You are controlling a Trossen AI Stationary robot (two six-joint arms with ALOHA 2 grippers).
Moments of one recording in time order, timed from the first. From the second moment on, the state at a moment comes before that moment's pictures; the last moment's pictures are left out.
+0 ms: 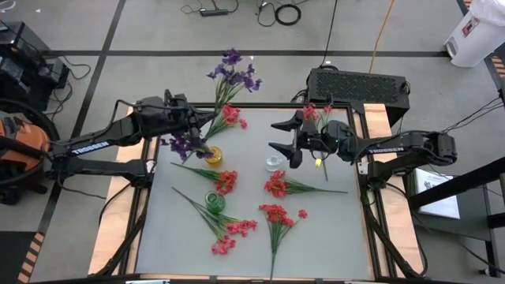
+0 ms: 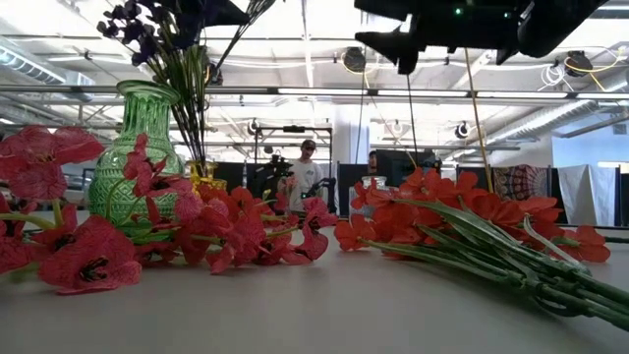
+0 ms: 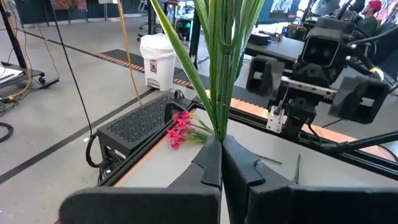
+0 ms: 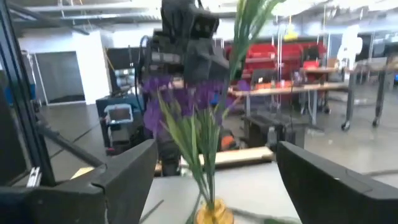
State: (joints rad) left arm 0.35 0.90 0.92 -0.18 -0.01 -0.14; right arm -0.19 1.25 0.65 0.76 -0.08 0.11
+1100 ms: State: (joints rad) left arm 0.31 0.90 0.92 -0.20 0.00 -0.14; right arm -0.20 1.72 1.24 0.75 -0.08 0.09
